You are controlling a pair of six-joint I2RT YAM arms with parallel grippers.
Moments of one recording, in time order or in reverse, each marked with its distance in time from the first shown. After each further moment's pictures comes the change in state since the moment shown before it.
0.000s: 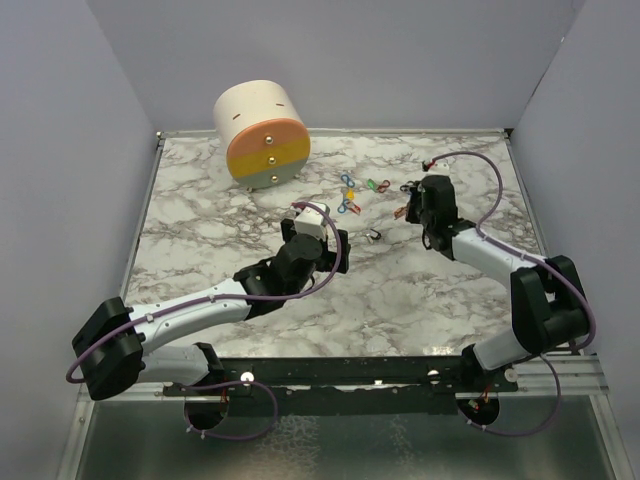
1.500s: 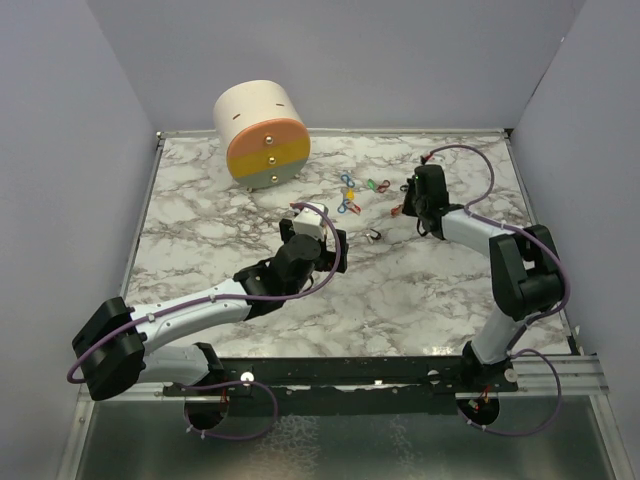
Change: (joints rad) left arm 0.010 0.002 -0.016 0.027 -0.008 0.011; right arm -0.034 0.240 0.168 -0.040 -0.036 0.090
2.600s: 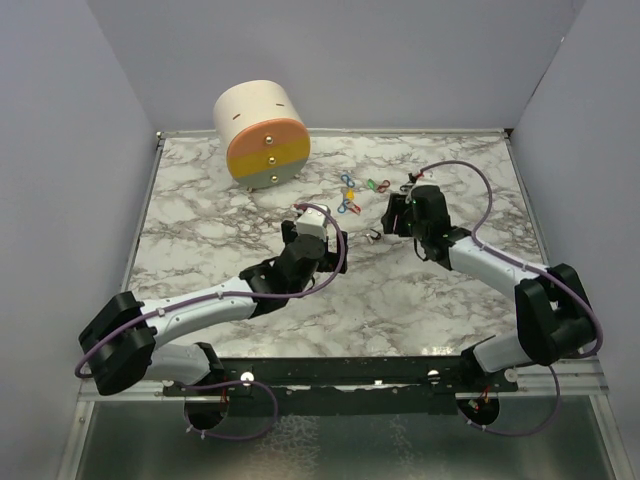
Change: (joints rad) left arm 0.007 0.042 -0.003 0.006 -0.005 -0.004; right arm 0.111 -0.283 -0.182 -0.025 -0.065 -0.004
